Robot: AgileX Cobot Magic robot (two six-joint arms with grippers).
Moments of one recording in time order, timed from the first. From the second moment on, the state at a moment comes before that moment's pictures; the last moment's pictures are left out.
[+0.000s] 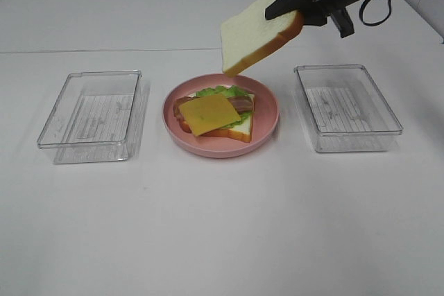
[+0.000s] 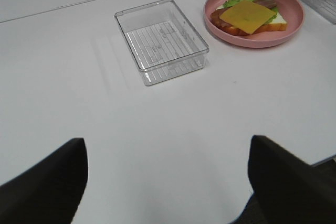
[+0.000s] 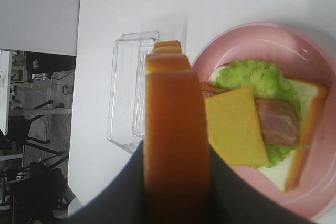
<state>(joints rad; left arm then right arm) -0.35 0.00 -0.50 0.05 1.05 -0.03 0.09 2.07 -1.62 1.00 0.95 -0.38</state>
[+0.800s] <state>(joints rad) -0.35 0.00 -0.50 0.05 1.05 -0.03 0.19 2.30 -1.60 1.30 0.82 -0.38</state>
